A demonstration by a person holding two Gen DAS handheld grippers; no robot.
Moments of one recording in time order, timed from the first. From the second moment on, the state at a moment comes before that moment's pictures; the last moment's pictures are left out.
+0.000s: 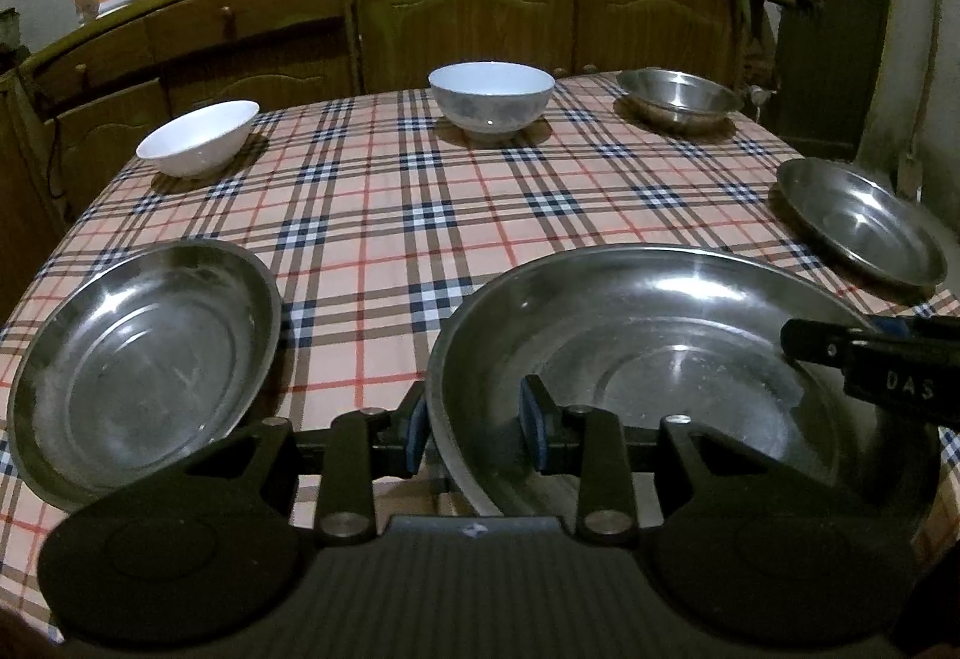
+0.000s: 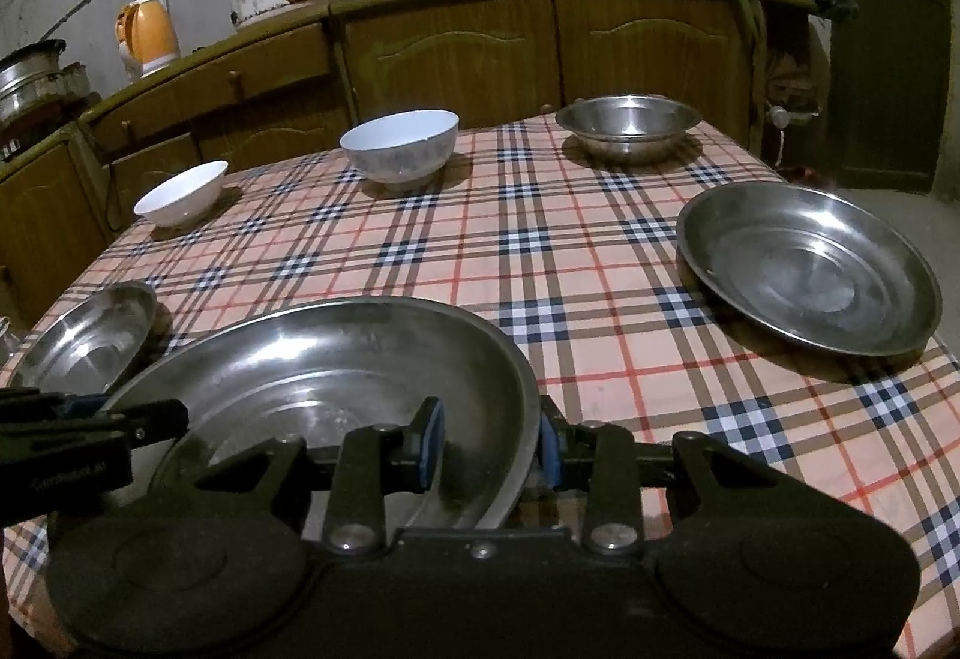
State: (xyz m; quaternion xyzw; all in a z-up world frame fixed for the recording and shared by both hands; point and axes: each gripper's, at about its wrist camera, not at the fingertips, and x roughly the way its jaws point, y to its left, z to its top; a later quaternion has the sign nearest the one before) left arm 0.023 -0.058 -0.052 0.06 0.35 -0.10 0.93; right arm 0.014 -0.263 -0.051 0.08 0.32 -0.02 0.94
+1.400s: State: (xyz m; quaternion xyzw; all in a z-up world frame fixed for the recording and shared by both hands) left arm 0.024 -0.058 -0.052 0.06 0.35 -0.08 0.93; right arm 0.015 -0.273 -0.052 0.08 0.32 -0.07 0.94
